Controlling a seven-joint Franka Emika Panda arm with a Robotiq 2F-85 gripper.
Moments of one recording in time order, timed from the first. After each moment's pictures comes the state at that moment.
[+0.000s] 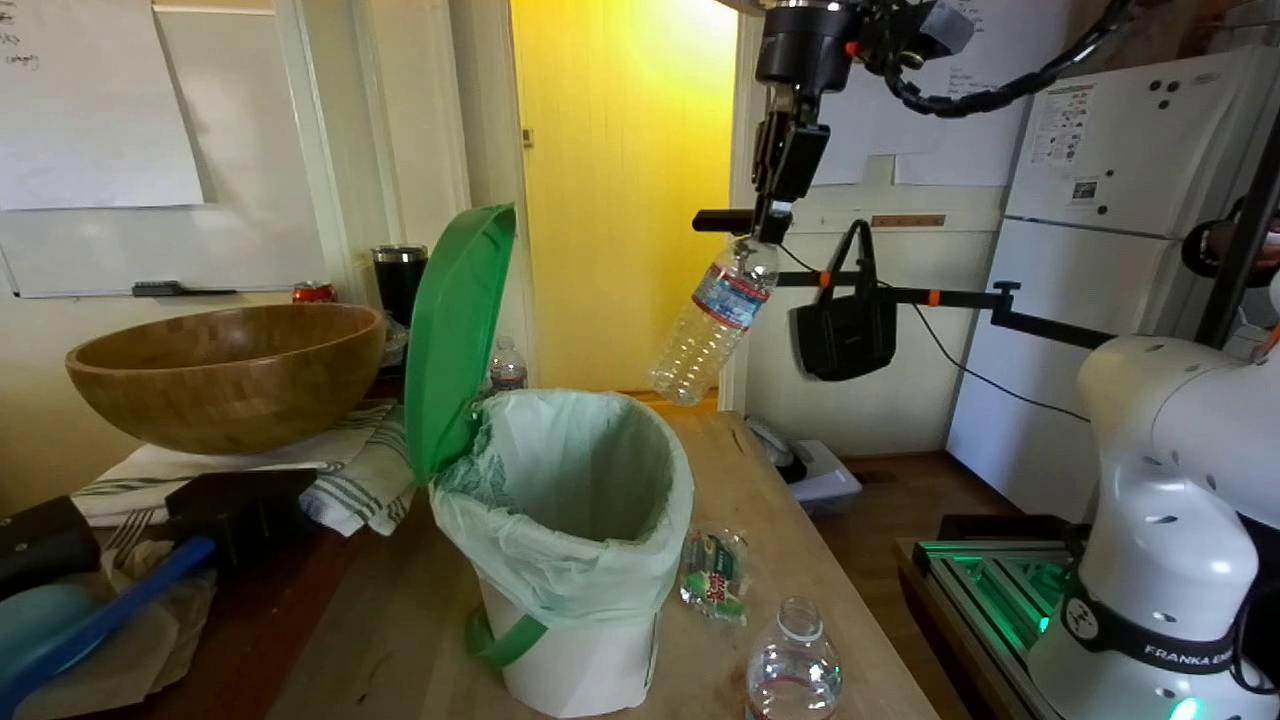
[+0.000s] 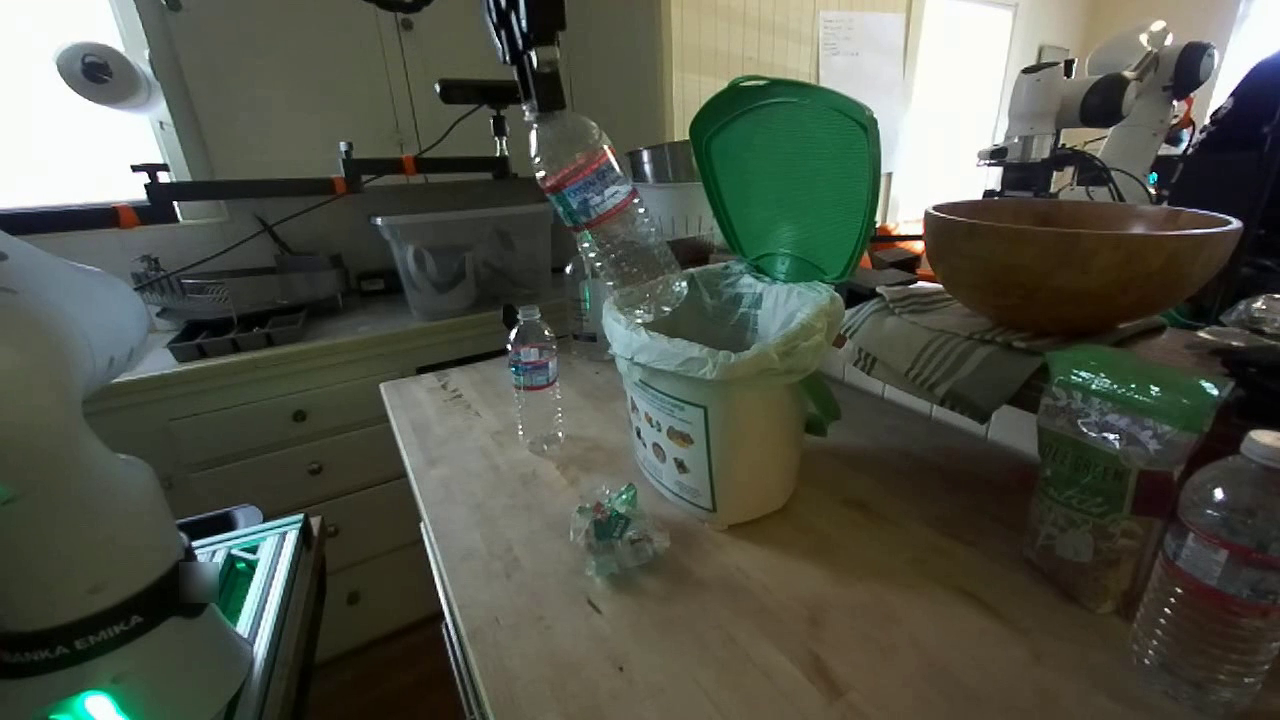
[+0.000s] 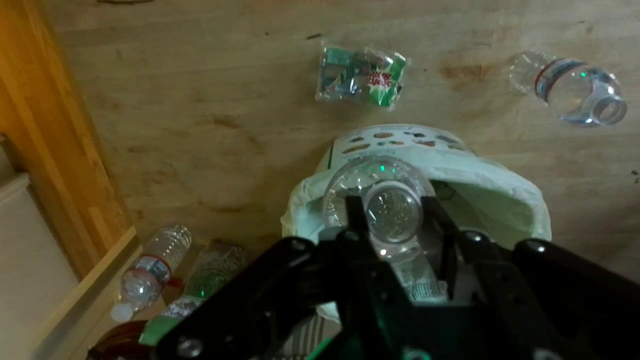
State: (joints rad) arm -0.07 -0.60 -0.08 -2.09 -0.11 1.64 -0.17
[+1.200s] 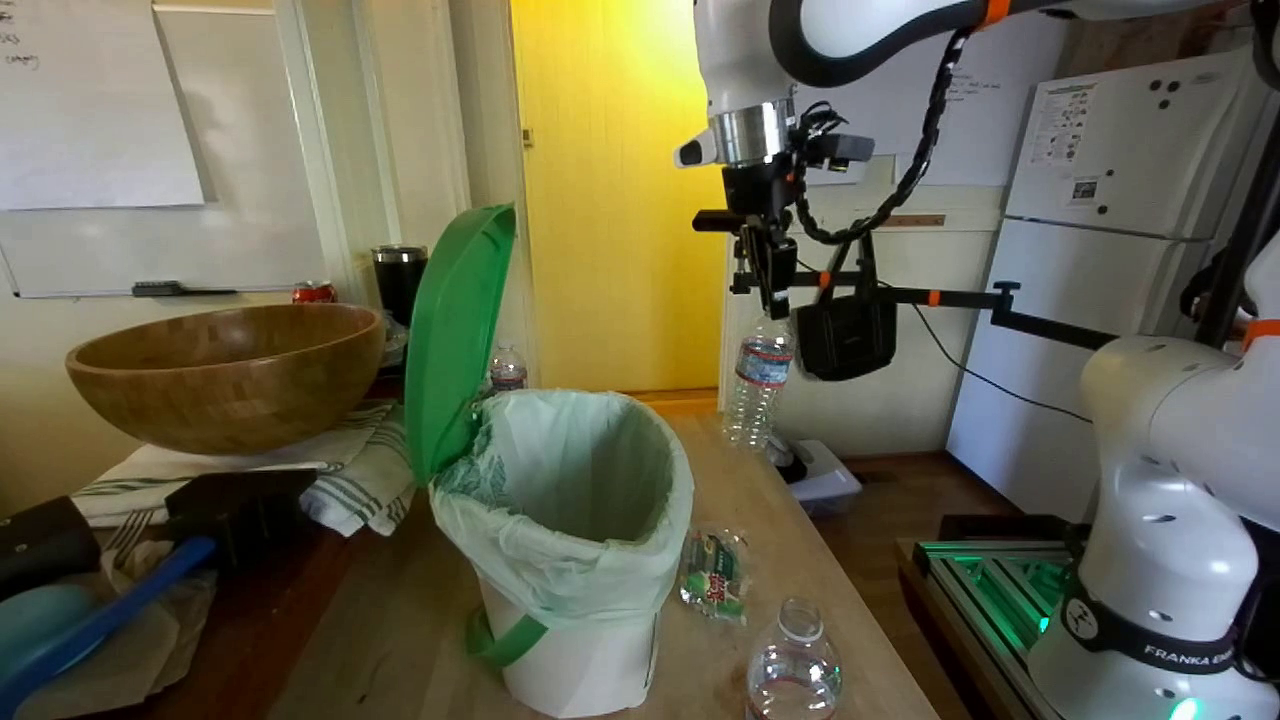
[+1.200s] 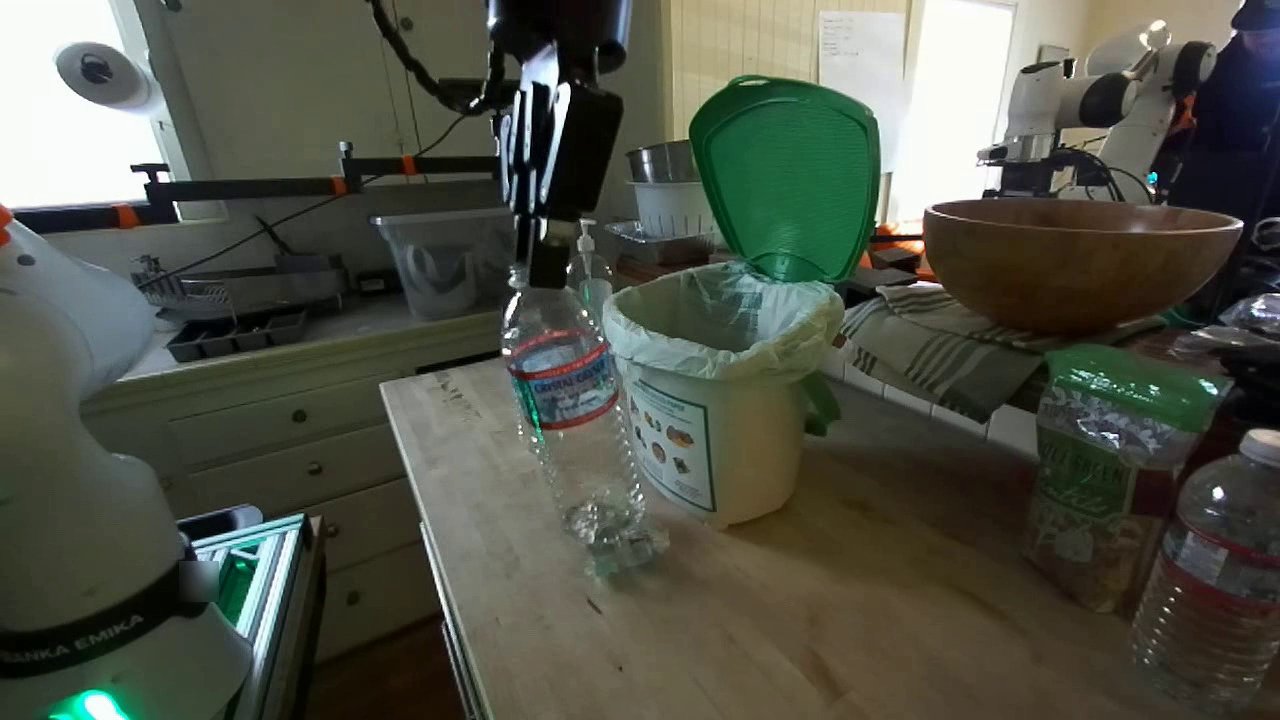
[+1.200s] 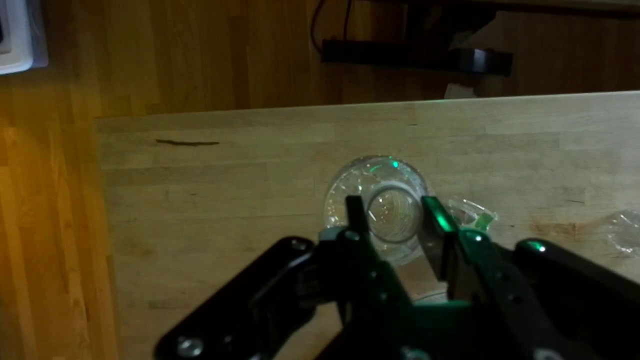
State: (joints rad) arm -0.11 -0.39 -0.25 -2.12 -0.25 1.57 -0.39
